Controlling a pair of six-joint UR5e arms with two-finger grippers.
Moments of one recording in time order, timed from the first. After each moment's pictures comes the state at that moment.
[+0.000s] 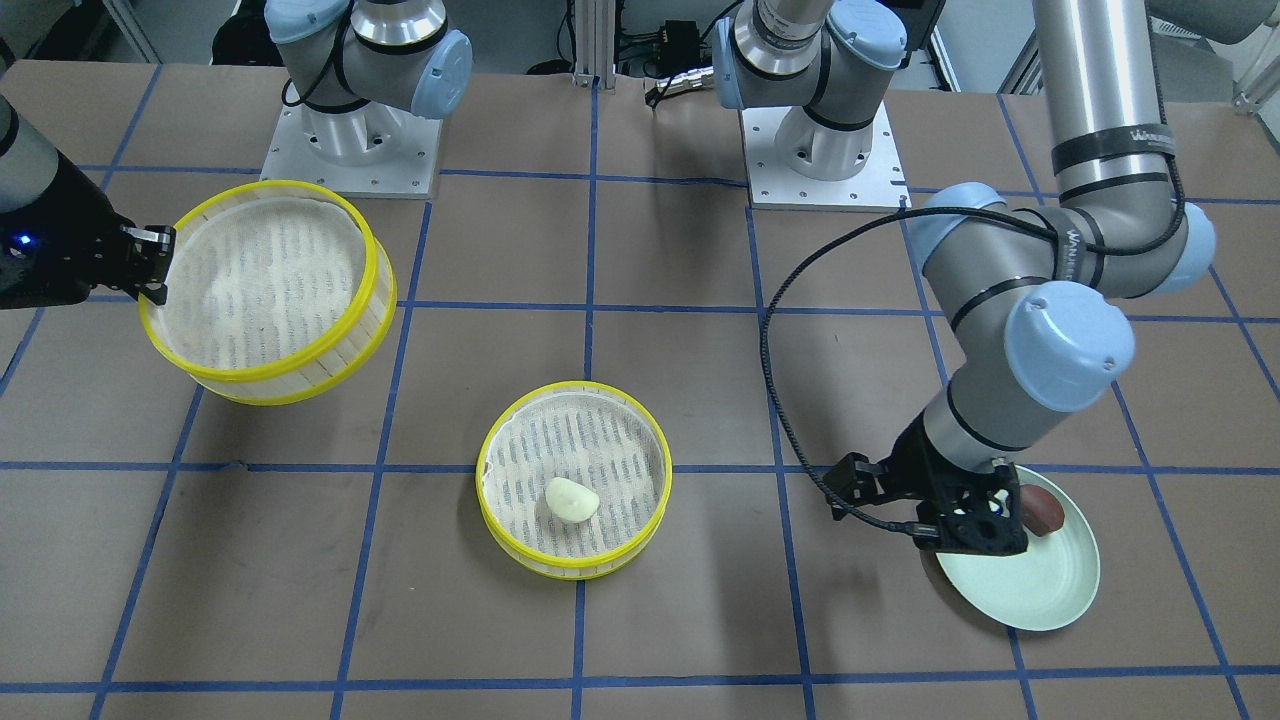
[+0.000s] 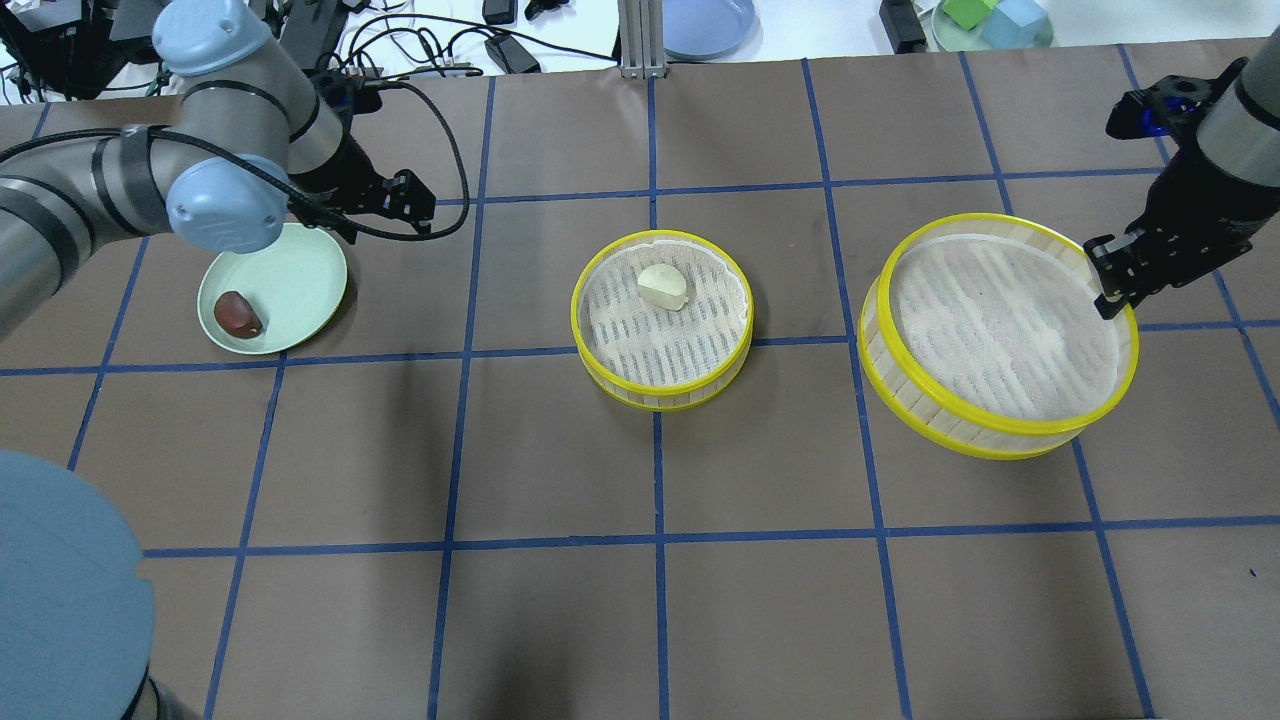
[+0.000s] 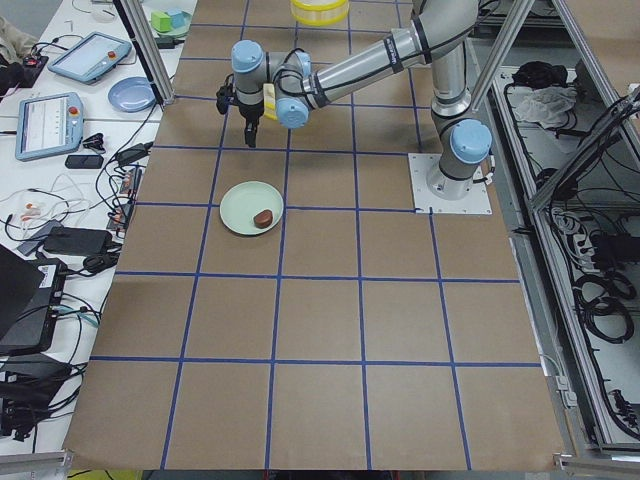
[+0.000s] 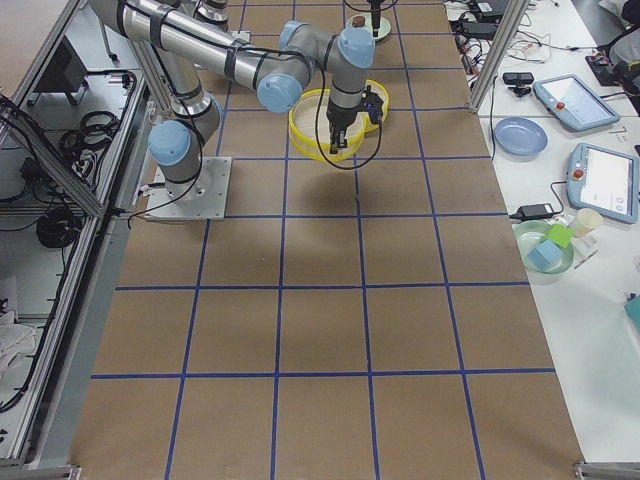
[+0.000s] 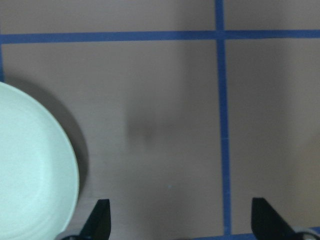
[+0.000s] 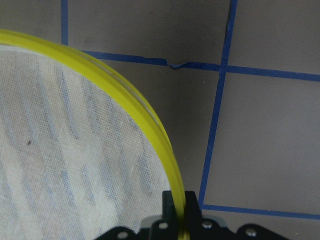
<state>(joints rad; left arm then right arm) -1.40 -1.98 -1.63 -1.04 1.50 0.20 1.20 -1.58 1.79 -1.68 -1.59 -0.47</state>
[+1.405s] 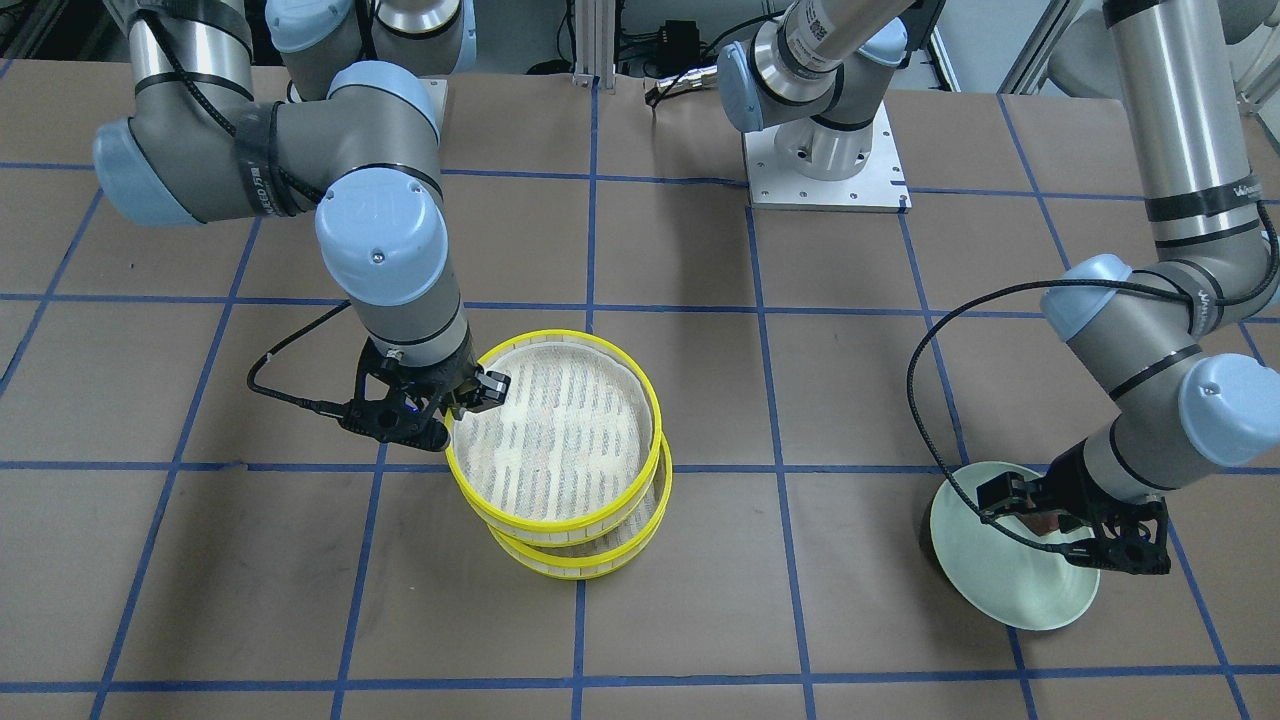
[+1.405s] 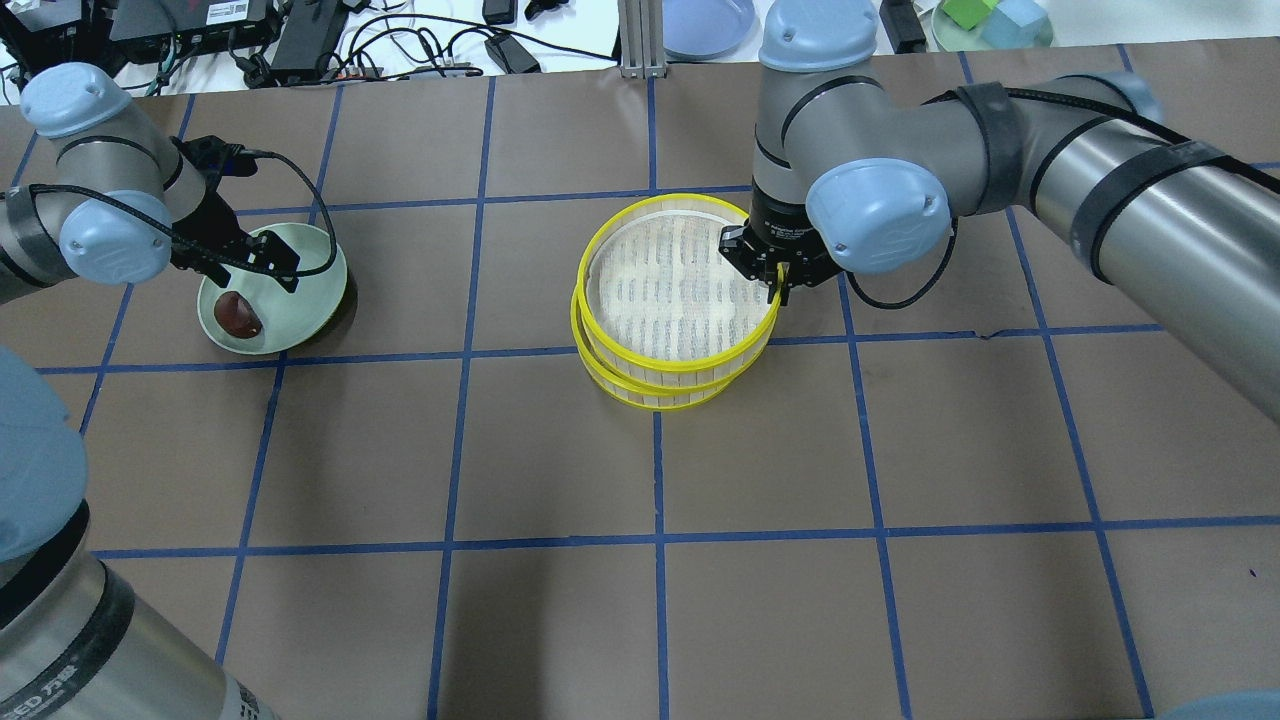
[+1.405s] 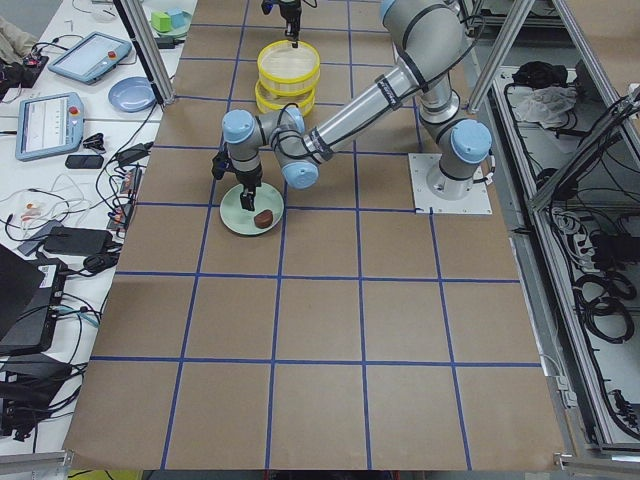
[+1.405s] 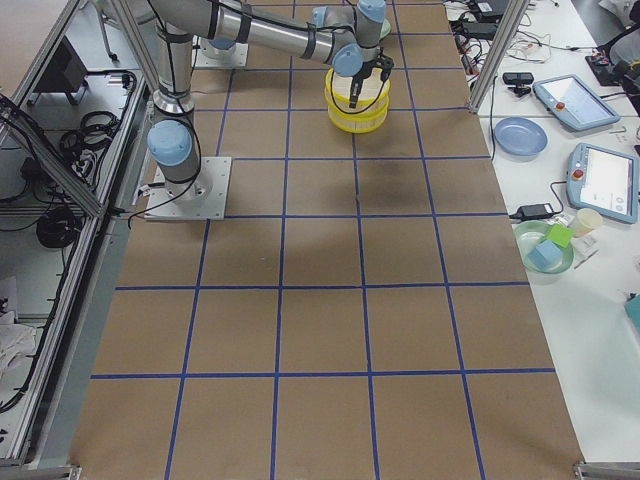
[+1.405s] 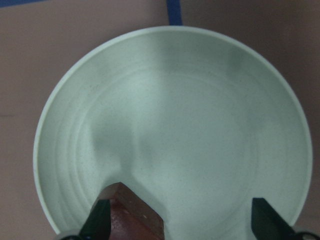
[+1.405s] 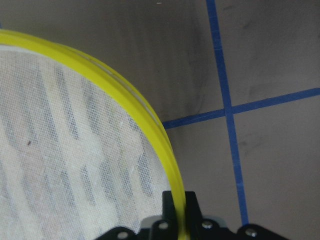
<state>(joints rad) -1.17 -2.09 -1.64 -0.99 1.58 0.52 1.77 -1.24 1.64 -1.89 -1.59 0.42</state>
